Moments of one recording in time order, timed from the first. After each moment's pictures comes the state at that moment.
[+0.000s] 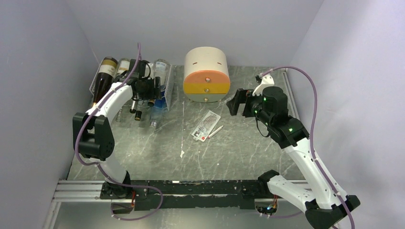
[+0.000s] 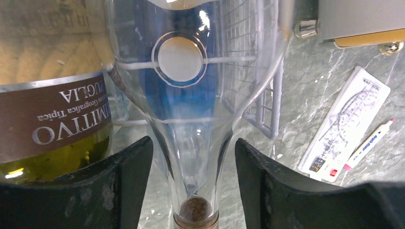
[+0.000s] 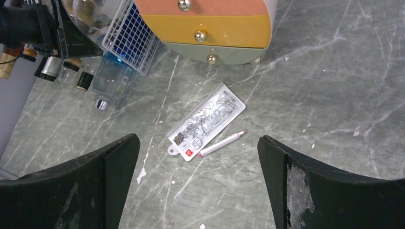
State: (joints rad) left arm -0.20 1.71 1.40 -0.62 0.12 -0.17; right arm 0.48 0.92 1.12 -0.58 0.05 0.33
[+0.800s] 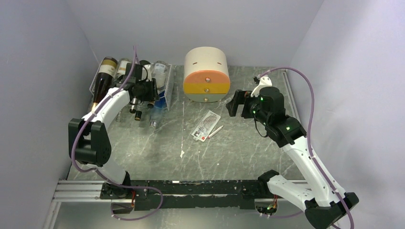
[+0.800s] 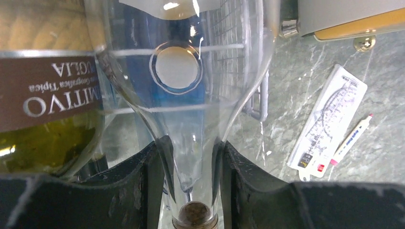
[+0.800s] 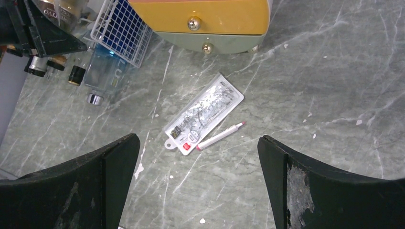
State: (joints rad) left arm -0.19 1.64 1.30 -0.53 0.17 -0.18; right arm 0.48 0.94 1.10 -0.60 0.06 0.36
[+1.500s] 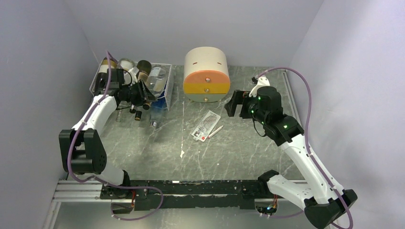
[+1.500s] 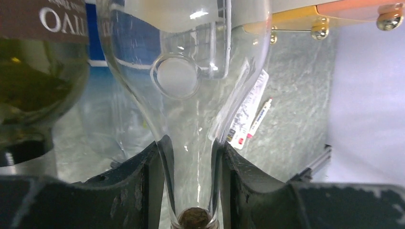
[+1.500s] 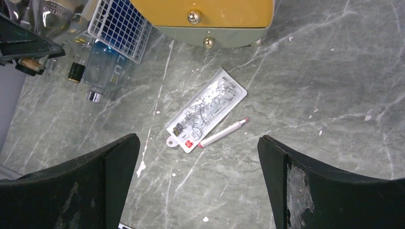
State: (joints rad) left arm -0.01 1.52 1.17 -0.48 0.57 -0.38; right arm 0.48 0.96 1.08 -0.59 0.05 0.37
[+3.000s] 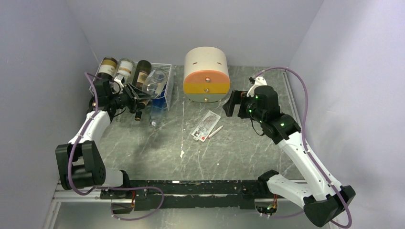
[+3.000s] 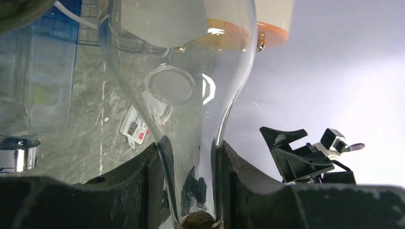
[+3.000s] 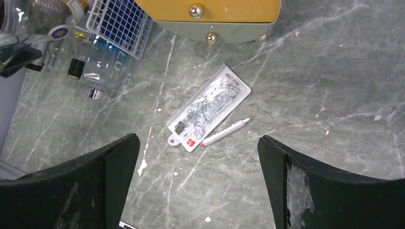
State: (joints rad) left arm 0.14 1.37 0.89 -0.09 0.92 -0.95; right arm 0.48 0.99 1.07 -0.57 0.03 0.38
